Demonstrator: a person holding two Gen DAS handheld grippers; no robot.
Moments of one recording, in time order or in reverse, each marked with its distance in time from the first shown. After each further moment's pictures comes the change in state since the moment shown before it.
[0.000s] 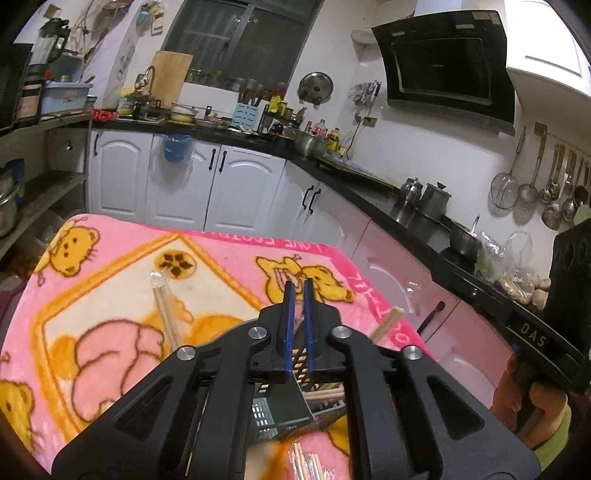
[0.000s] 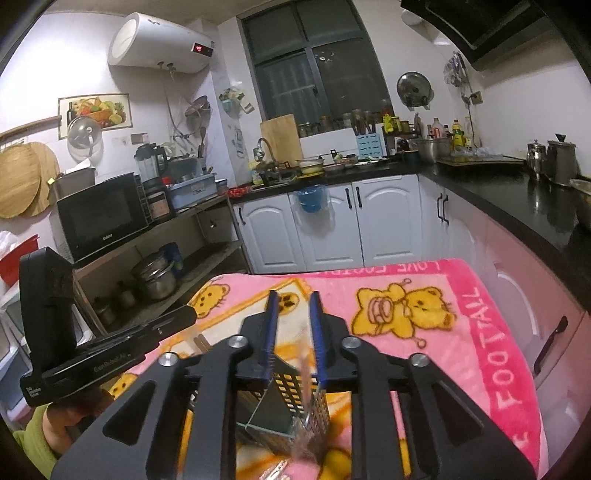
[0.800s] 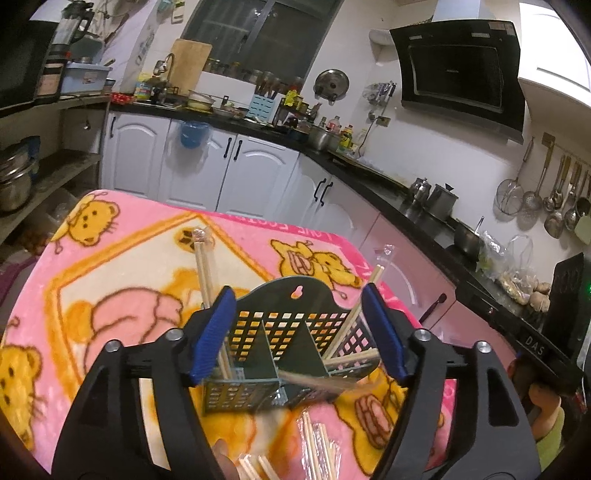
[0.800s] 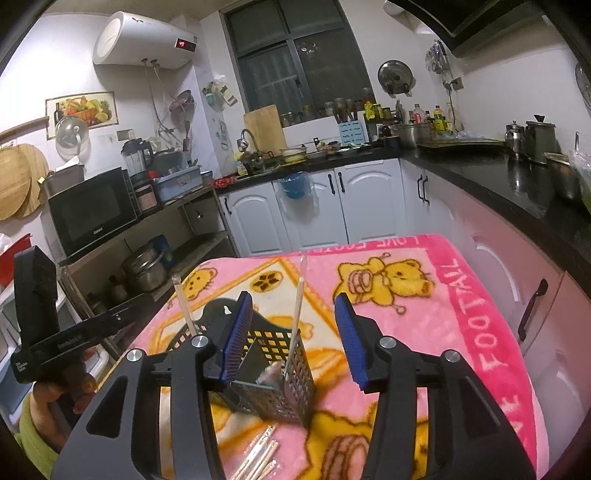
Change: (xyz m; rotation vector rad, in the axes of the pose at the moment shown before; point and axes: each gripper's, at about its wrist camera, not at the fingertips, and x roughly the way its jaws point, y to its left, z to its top) left arm -0.032 0.016 -0.023 -0.055 0.024 0.030; right arm -0.029 -0.011 -0.032 0.036 0.038 -0.051
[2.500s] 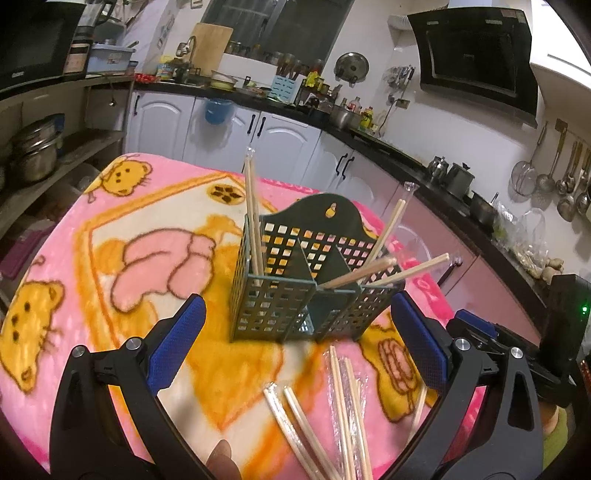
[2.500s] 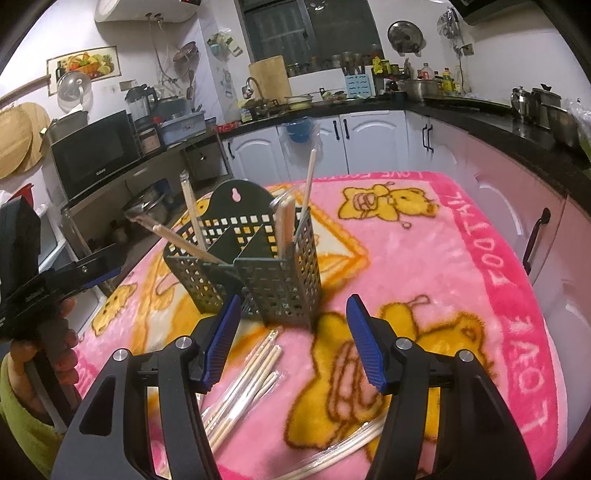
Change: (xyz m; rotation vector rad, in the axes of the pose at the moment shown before) left arm -0.030 0.014 -0.062 -0.026 0.070 0.079; right arm -0.004 0.016 -0.084 -0.040 0.200 0.008
